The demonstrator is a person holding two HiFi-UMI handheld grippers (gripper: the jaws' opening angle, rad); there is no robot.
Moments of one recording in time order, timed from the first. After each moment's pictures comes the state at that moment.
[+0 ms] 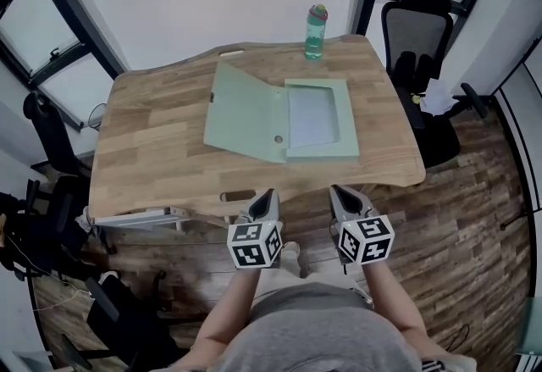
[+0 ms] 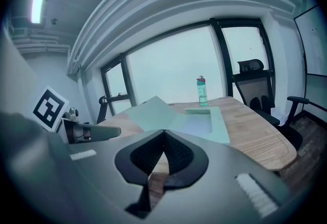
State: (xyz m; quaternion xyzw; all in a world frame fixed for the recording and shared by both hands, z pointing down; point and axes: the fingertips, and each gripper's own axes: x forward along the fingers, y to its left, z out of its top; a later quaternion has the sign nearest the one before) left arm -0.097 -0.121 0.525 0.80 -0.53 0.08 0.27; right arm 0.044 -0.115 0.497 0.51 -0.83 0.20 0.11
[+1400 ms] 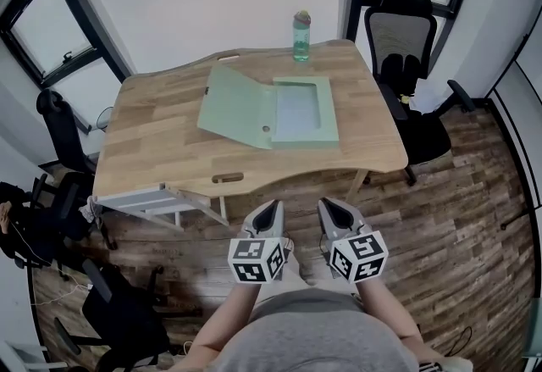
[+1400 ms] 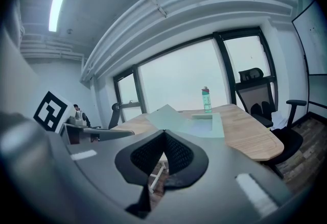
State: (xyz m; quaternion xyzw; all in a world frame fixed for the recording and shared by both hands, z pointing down) left arm -0.028 0.003 0.478 0.83 -0.52 0.06 0.22; right arm 0.070 0.012 0.452 0.49 -0.86 0.17 0.06
